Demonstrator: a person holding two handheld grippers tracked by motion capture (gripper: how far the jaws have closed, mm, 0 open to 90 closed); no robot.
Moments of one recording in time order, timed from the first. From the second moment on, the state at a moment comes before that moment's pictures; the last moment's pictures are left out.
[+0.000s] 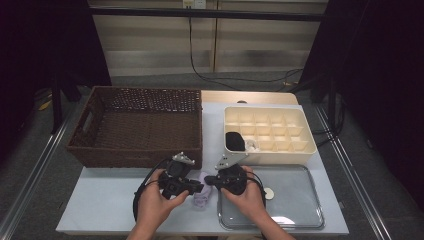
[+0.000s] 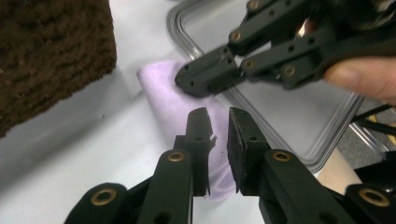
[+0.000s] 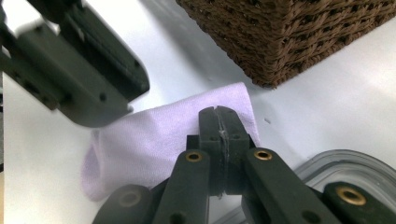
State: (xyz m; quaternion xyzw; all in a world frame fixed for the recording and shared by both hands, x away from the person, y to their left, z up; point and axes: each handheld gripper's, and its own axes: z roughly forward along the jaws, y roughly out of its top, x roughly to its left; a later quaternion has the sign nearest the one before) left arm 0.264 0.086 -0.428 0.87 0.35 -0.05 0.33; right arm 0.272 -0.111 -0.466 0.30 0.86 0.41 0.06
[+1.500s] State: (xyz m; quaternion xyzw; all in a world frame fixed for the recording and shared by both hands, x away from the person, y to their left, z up) left arm 0.264 0.092 -0.448 0.88 0.36 -0.03 0.31; right arm 0.257 -0.122 -0.467 0.32 0.85 0.41 0.05
